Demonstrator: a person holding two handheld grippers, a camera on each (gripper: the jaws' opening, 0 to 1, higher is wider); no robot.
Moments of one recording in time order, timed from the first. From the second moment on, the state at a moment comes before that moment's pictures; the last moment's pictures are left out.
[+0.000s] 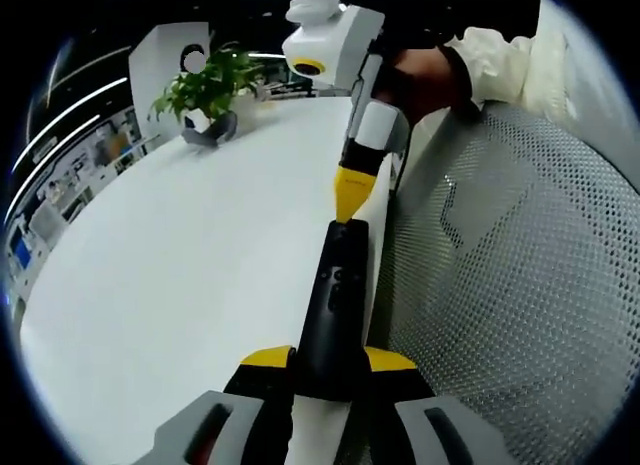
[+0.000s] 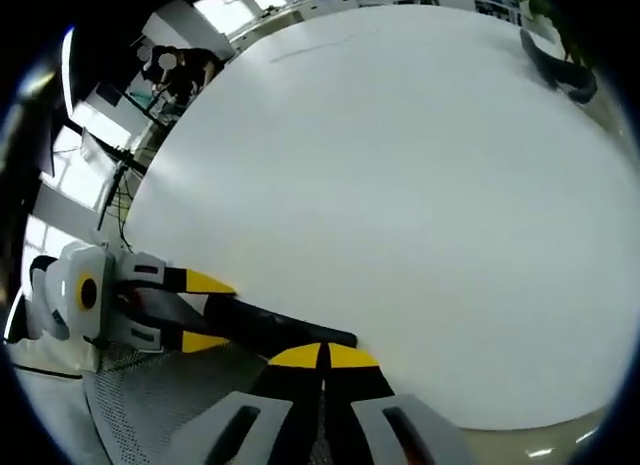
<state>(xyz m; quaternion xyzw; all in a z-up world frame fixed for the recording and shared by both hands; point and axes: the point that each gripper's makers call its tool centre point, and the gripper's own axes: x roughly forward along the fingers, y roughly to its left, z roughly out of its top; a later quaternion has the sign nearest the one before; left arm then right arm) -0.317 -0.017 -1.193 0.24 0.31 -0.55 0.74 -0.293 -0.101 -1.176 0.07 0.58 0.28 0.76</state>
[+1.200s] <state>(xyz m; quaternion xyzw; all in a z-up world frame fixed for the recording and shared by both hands) -0.319 -0.017 -1.194 0.23 0.32 -0.54 0.74 -0.300 -0.098 -1.185 0.02 0.59 0.29 0.75</state>
